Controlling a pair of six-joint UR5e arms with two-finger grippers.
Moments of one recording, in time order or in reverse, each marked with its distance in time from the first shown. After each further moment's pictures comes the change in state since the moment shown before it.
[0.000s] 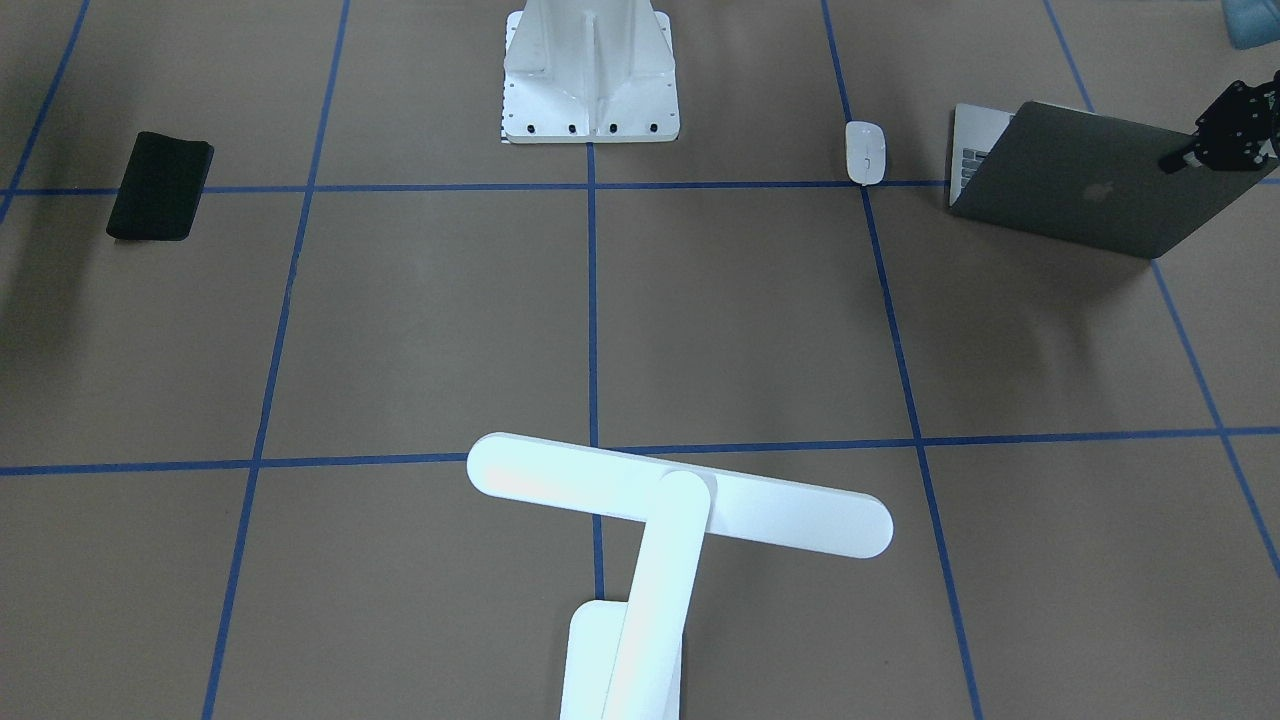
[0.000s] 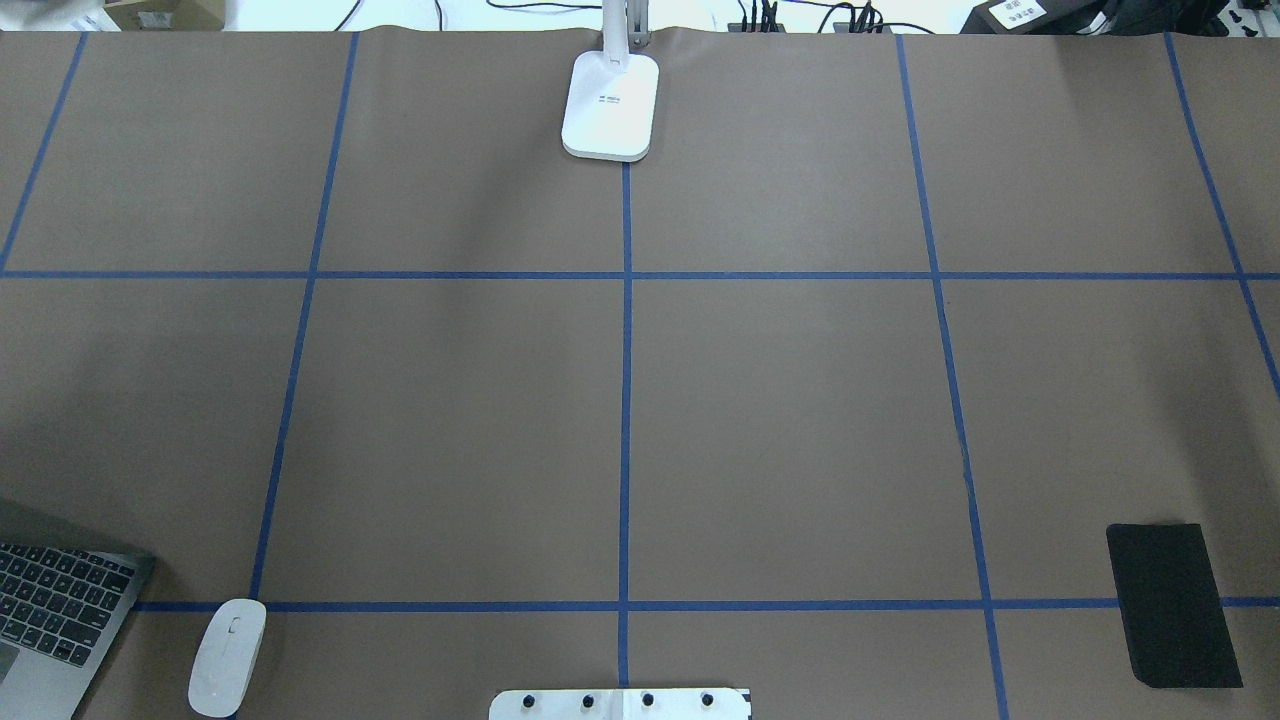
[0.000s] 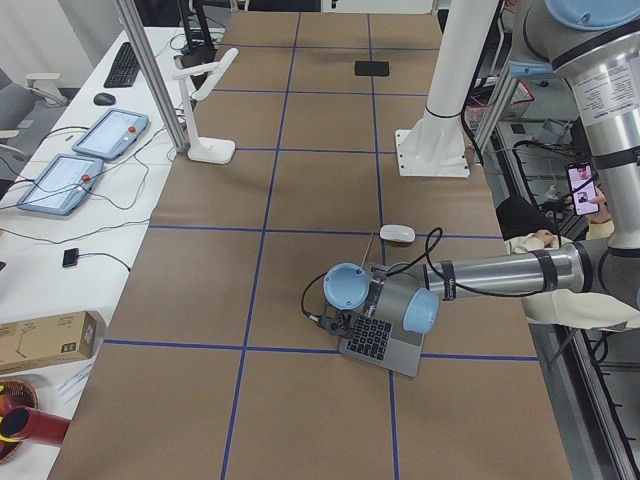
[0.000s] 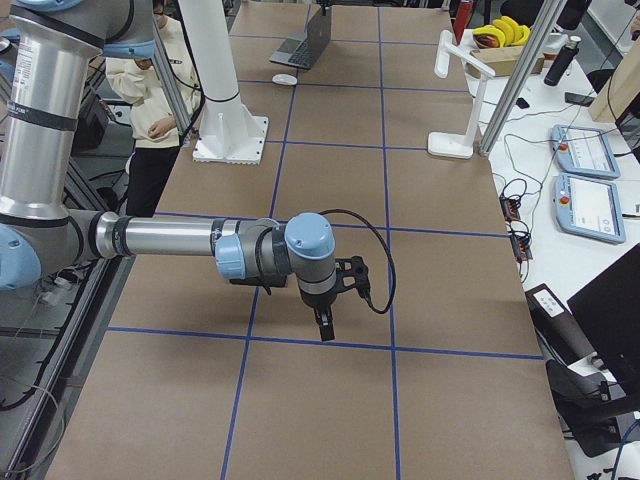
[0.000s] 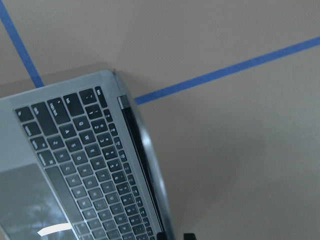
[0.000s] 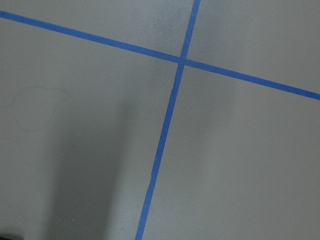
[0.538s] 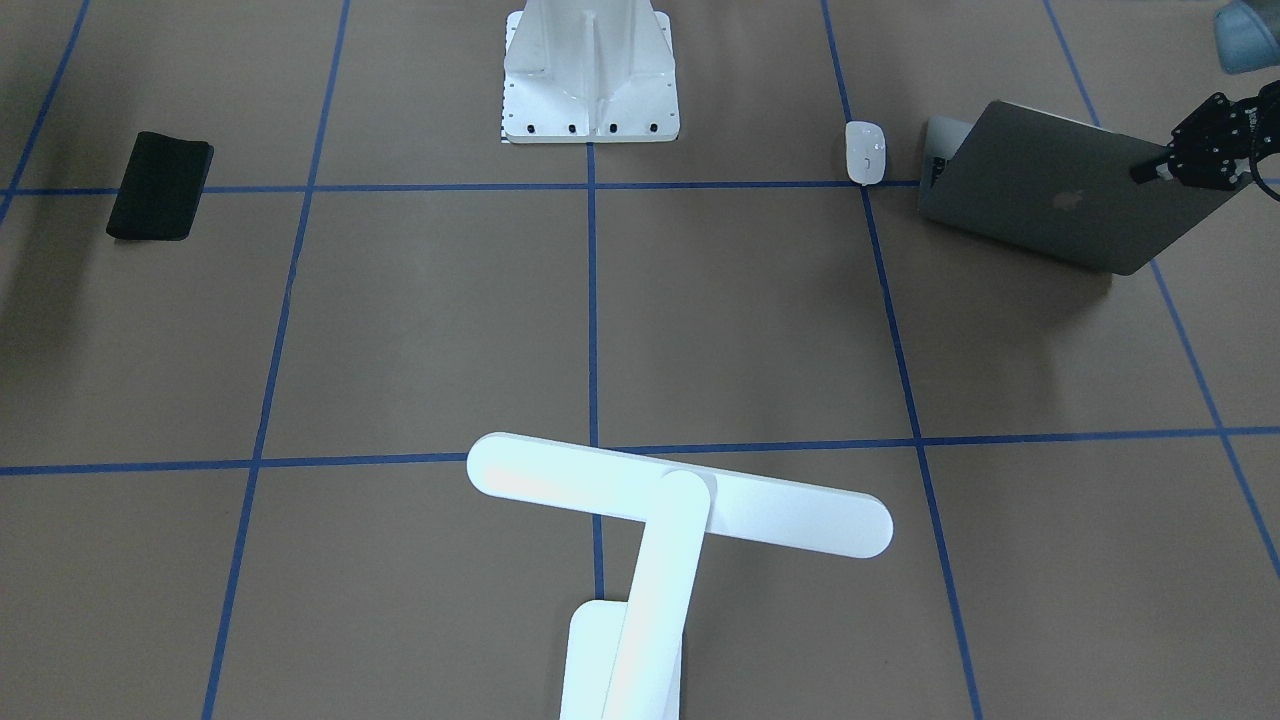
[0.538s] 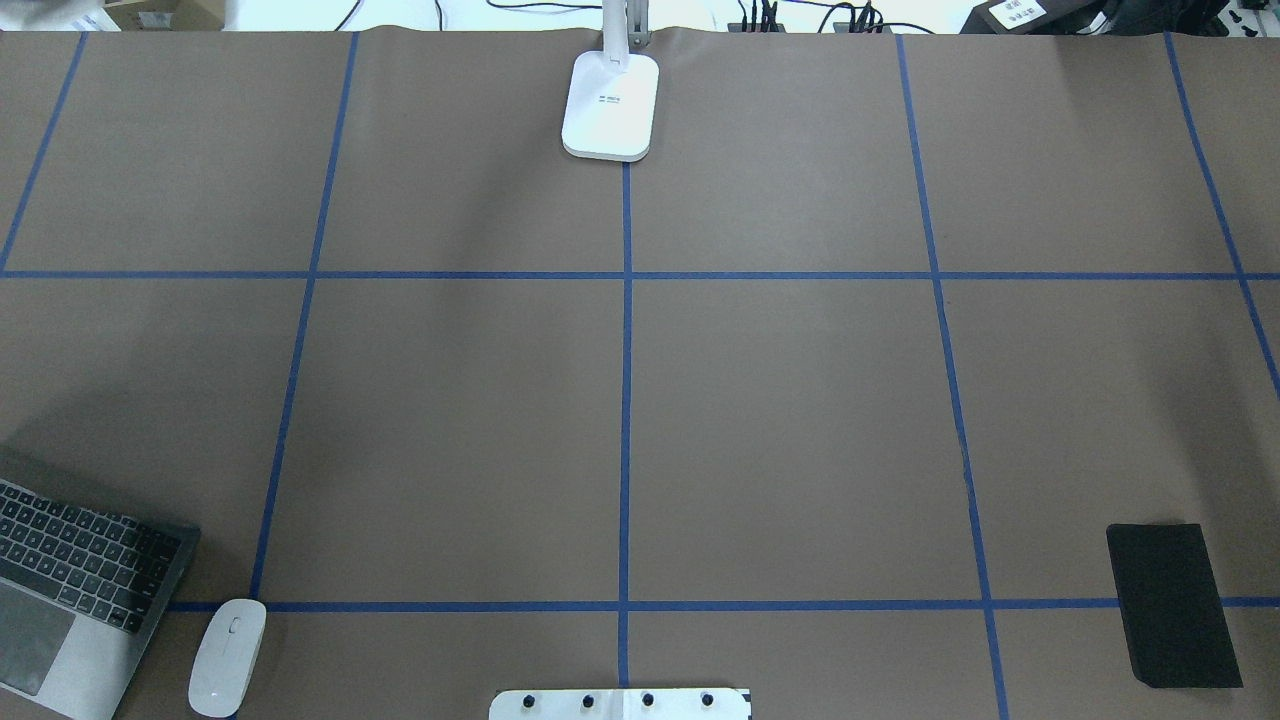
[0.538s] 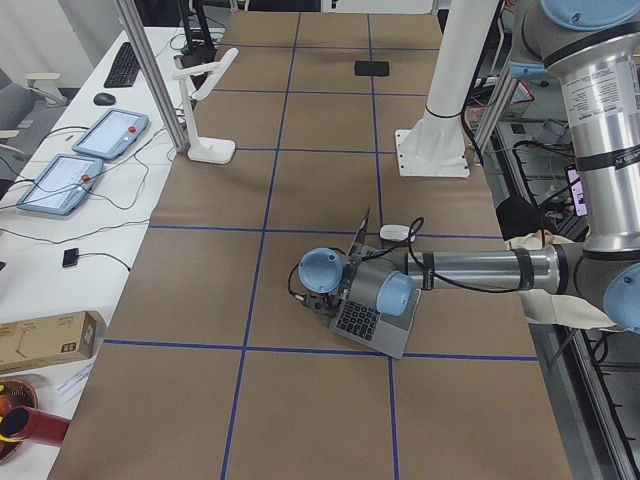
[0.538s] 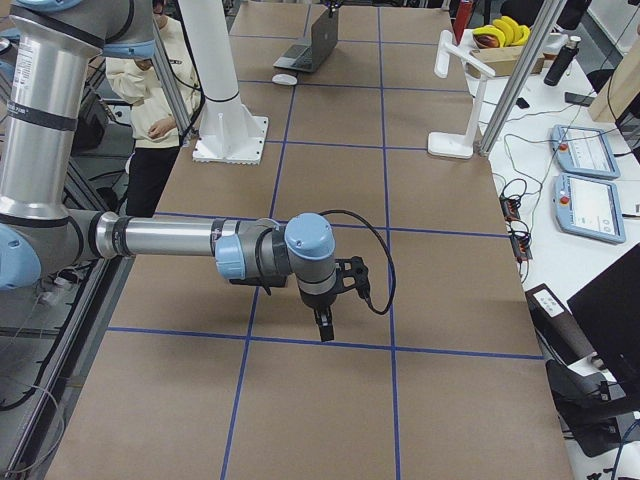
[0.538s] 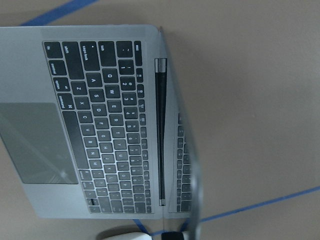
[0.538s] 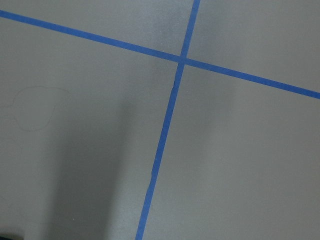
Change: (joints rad) left arm 0.017 -0.127 -0.008 0.140 -0.103 -0.008; right arm 0.000 -0.001 -0.001 -0.001 0.000 0.000
